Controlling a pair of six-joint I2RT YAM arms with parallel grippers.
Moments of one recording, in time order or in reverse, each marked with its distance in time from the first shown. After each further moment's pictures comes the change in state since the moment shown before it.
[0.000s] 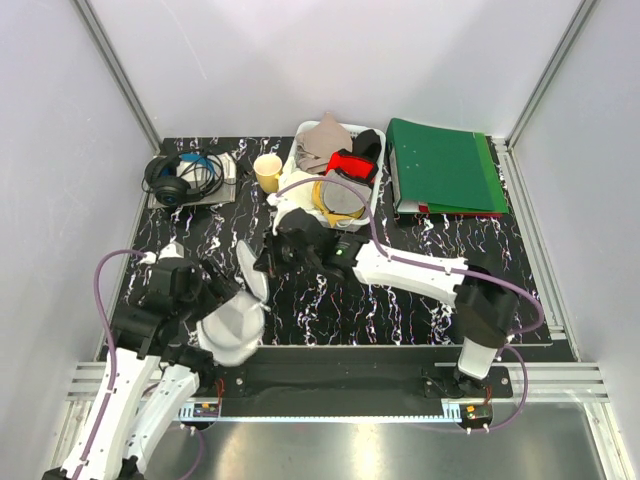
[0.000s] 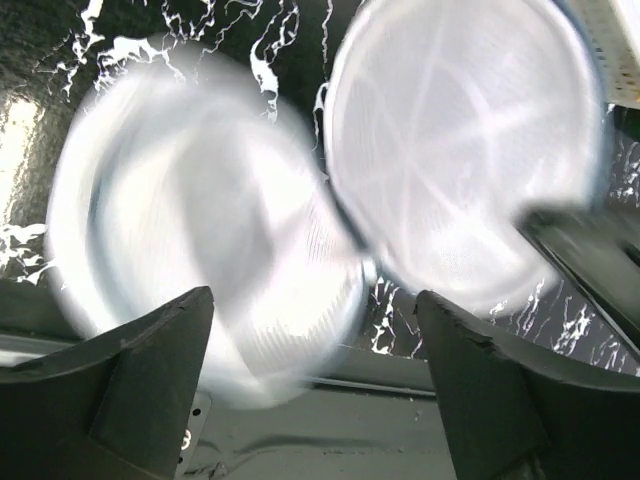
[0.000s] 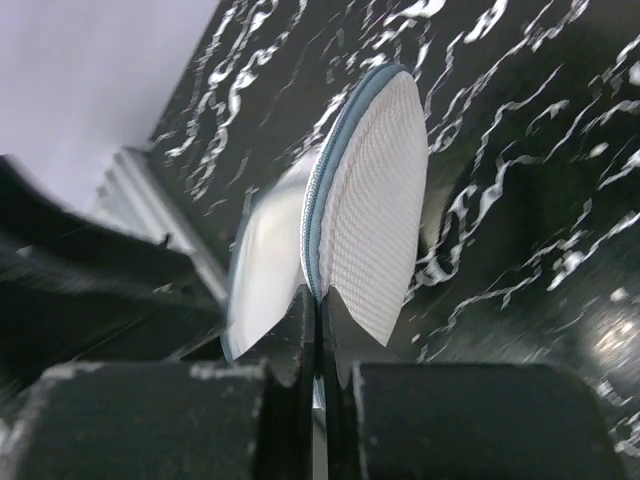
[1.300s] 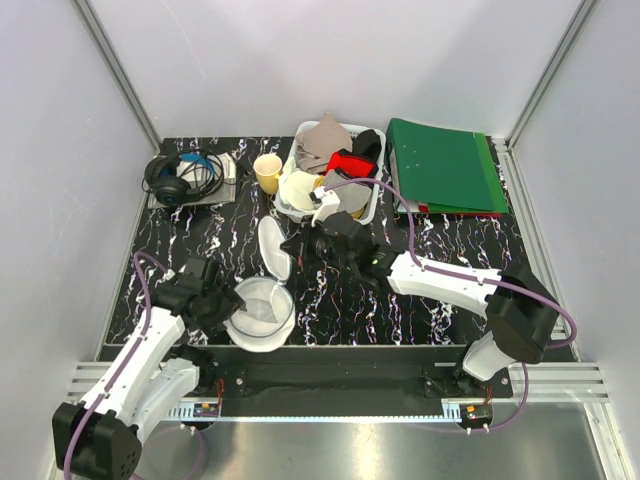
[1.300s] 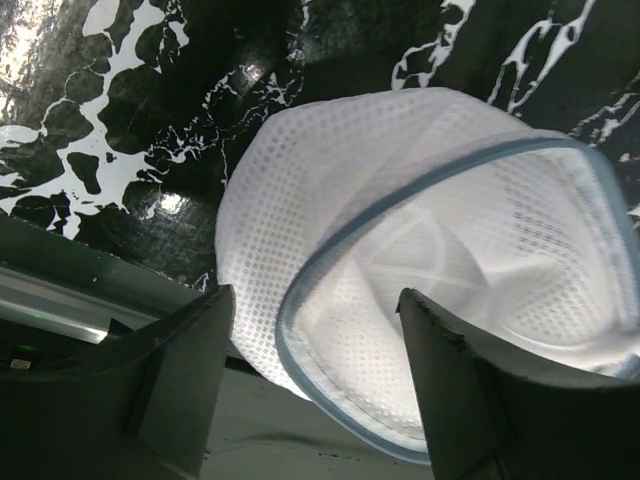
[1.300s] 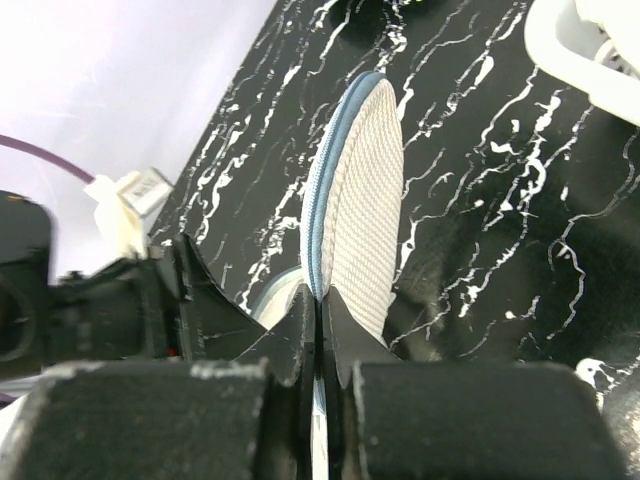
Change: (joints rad) left arm 0.000 0.265 -0.198 0.083 0.011 -0.208; right arm -0.096 -0.225 -0.347 0.318 0.097 0.027
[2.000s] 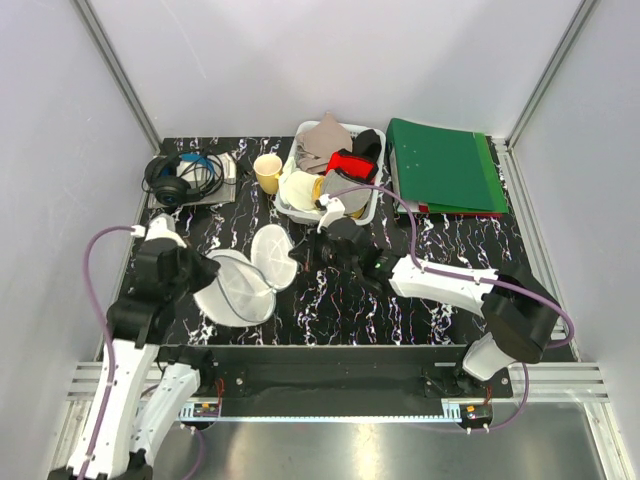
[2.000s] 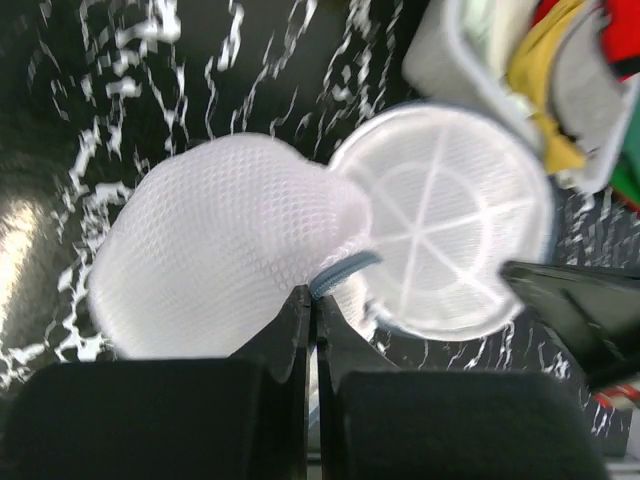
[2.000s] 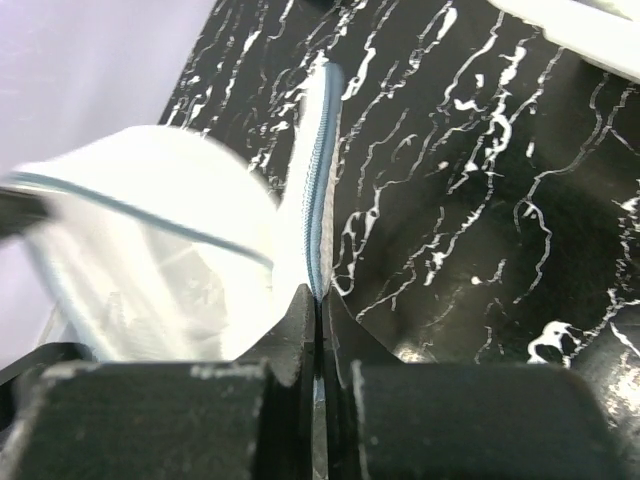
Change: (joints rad) left arm 0.090 -0.169 0.272 0.120 0.010 0.351; right arm -0.022 0.000 -0.074 0.020 -0.019 0.008
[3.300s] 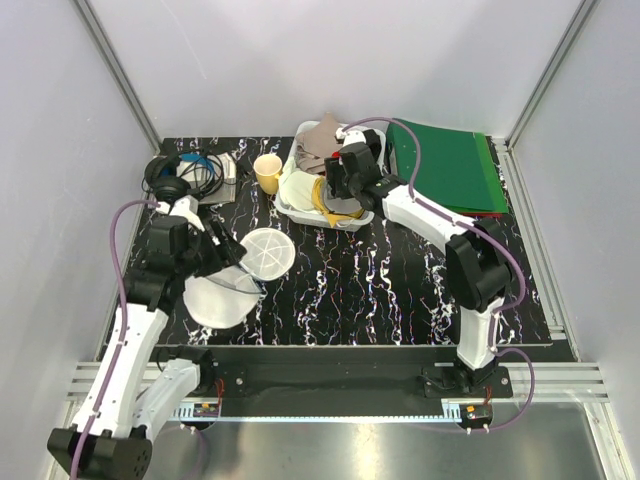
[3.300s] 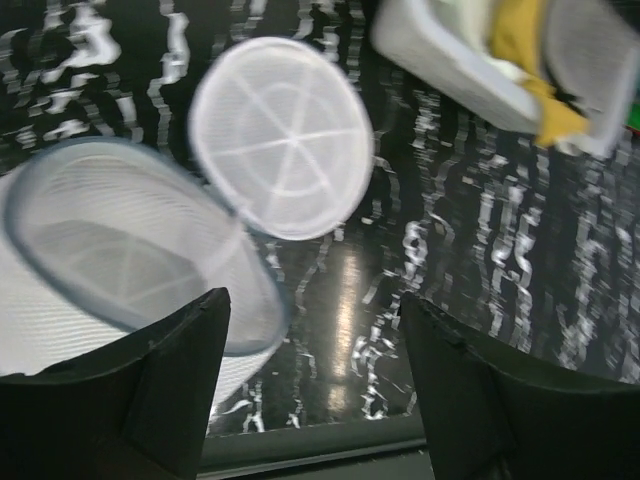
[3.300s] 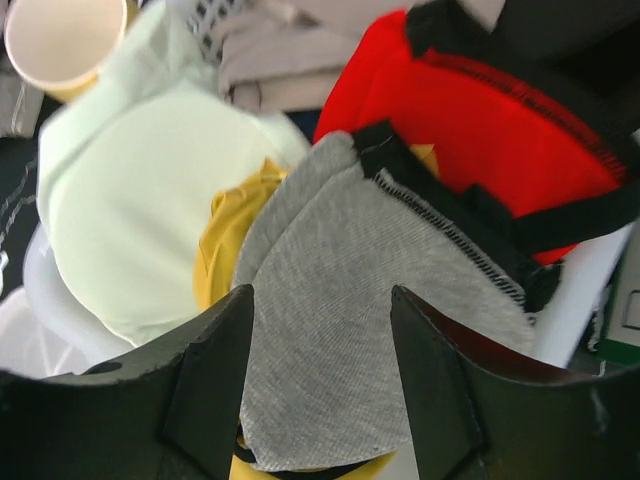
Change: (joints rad) left arm 0.022 0.193 0.042 0.100 0.127 0.142; right arm -0.356 0.358 0.583 -0.414 0.177 -0.386
